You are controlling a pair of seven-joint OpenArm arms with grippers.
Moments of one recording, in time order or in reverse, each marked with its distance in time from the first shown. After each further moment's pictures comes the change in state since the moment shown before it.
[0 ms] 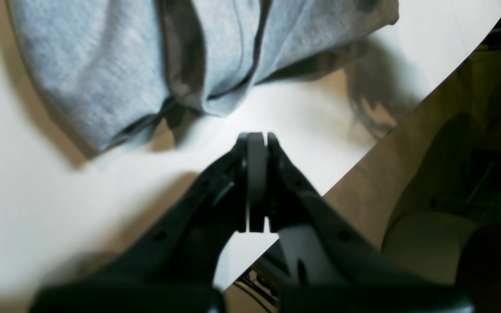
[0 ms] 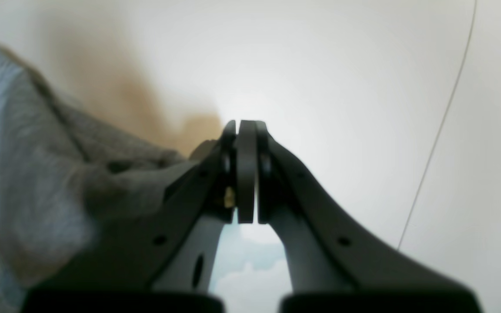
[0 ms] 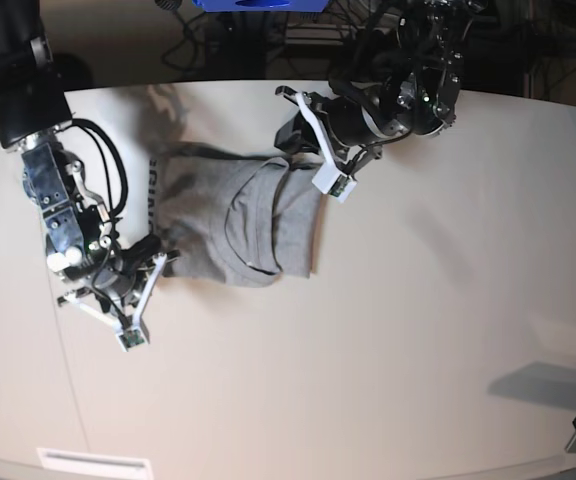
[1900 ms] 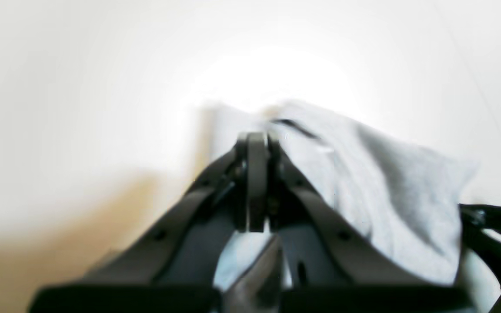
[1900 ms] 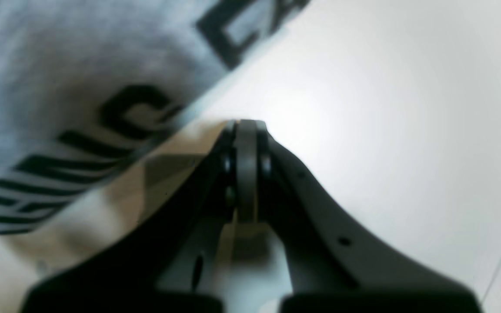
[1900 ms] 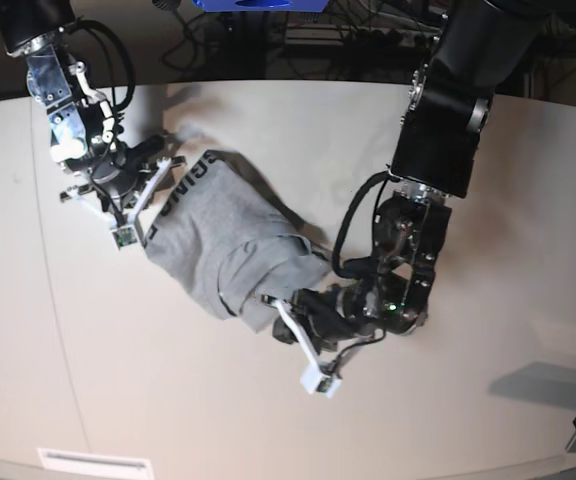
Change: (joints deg) left arm -43.6 5.8 5.8 -33.5 3.5 3.8 -2.1; right arm -23.6 0.5 4.1 12.4 -0.1 -6.7 4.0
